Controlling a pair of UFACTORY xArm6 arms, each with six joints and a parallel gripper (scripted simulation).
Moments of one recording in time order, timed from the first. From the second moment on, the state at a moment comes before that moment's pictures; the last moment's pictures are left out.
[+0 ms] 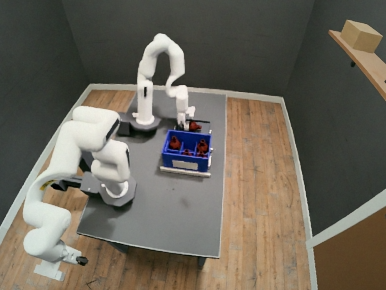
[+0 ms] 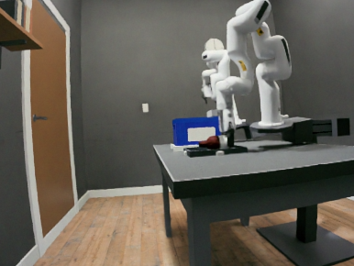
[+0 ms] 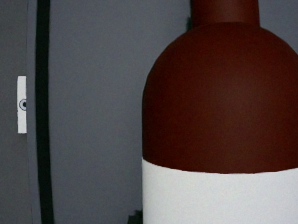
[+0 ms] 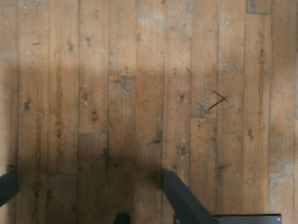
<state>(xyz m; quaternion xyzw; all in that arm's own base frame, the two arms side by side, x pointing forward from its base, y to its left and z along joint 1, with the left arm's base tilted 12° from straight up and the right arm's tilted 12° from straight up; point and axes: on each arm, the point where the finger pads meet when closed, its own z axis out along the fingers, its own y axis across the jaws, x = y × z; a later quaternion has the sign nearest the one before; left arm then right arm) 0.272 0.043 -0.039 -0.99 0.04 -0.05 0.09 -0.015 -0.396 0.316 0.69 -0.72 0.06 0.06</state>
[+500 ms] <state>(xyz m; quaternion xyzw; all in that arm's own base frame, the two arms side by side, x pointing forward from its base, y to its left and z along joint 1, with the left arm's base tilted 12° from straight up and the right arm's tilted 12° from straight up) 0.271 0.043 -0.040 -0.99 0.04 -0.05 0.09 -0.015 -0.396 0.316 0.69 -0.72 0.06 0.06</state>
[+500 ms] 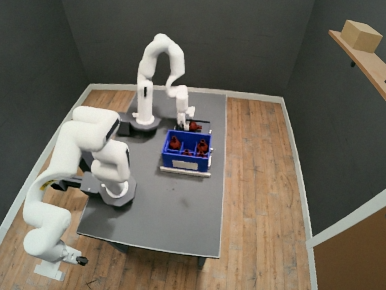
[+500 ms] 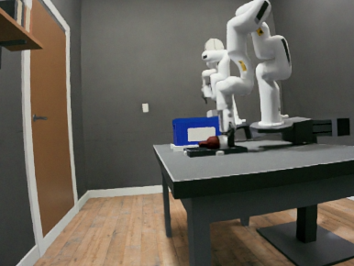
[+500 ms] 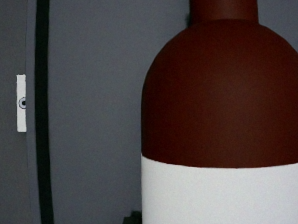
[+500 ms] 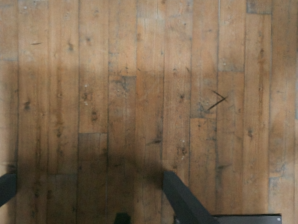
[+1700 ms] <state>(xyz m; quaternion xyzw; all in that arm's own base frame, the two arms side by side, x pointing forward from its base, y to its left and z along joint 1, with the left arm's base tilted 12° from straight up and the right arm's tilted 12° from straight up) 0.271 0.043 -0.036 -0.99 0.04 -0.05 0.09 -0.015 -0.396 0.316 0.69 -0.72 0.06 0.06</state>
